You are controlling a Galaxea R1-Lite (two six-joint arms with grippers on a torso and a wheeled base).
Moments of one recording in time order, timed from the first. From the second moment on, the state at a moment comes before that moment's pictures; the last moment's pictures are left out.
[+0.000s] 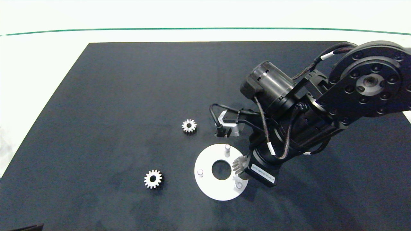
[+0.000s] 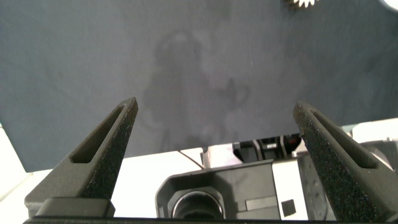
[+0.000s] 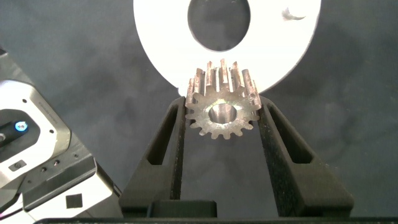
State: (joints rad) left arm -0.14 0.84 -0.96 0.84 -0.03 0.00; right arm 0.79 1.93 -1.80 0.95 -0.04 -0.36
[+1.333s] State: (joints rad) left arm -0.14 0.77 -0.96 0.82 -0.03 0.00; right arm 0.86 2.00 -1.83 1.04 -0.13 -0.40
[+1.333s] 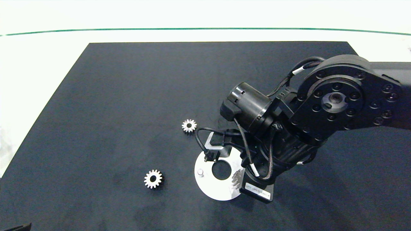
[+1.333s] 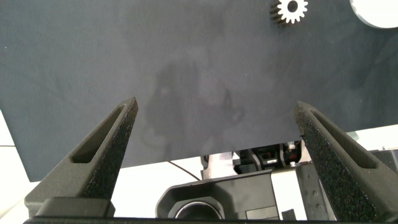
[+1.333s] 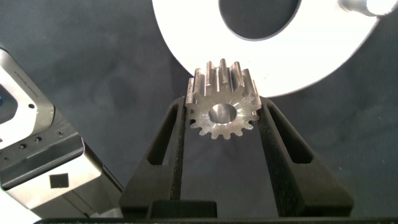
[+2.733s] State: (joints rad) left arm -0.14 0.77 -0.96 0.82 -0.03 0.01; right arm 0.88 2.04 -1.83 1.04 -0.15 -0.40
